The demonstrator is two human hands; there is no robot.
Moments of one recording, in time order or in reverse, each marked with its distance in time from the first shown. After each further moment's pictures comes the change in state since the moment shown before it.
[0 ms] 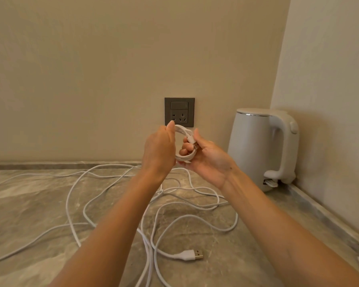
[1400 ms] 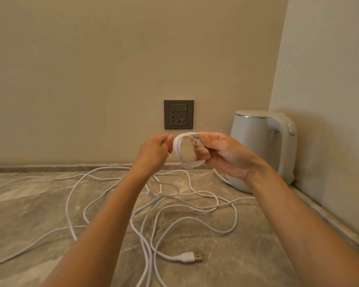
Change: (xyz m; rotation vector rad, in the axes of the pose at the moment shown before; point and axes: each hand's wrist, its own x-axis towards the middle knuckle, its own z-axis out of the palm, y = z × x) left_hand 0.017 -0.024 -0.006 0.128 -0.248 -0.012; right_hand -0.014 -0.035 -0.019 -0.431 -0.274 -0.070
